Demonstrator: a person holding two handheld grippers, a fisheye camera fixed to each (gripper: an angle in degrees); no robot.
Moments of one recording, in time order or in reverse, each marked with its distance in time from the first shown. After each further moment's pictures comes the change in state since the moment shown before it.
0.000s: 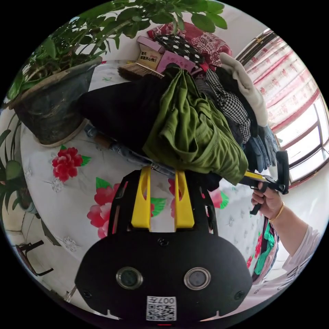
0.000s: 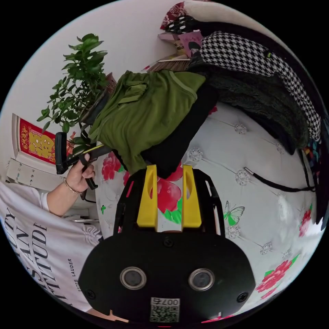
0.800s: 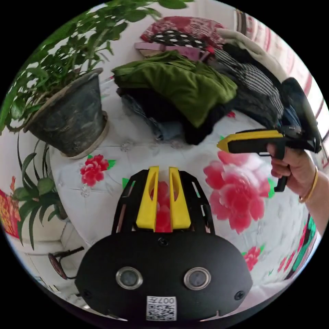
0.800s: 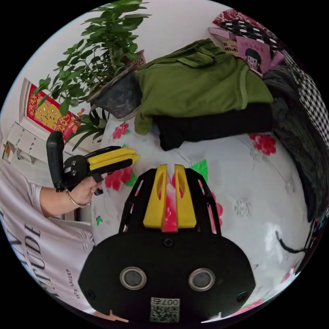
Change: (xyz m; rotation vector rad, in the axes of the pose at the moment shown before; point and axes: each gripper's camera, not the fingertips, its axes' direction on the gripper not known) left arm 0.062 0.074 0.122 -0.074 -0.289 0.306; right arm -0.120 -0.160 0.057 -0.052 -0.007 -0.252
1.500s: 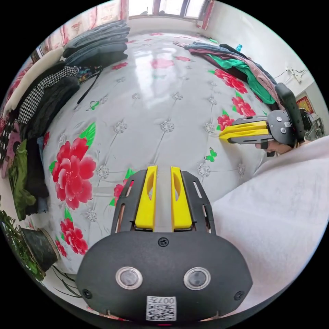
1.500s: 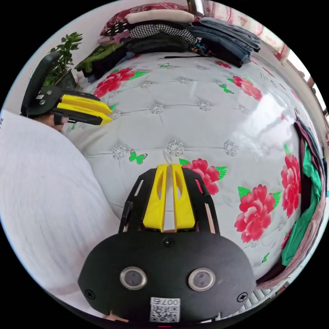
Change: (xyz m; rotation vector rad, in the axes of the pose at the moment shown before) left arm 0.231 0.142 -0.055 -0.185 0.305 0.982; right arm -0.198 0.417 -0.112 0.066 0.417 0.713
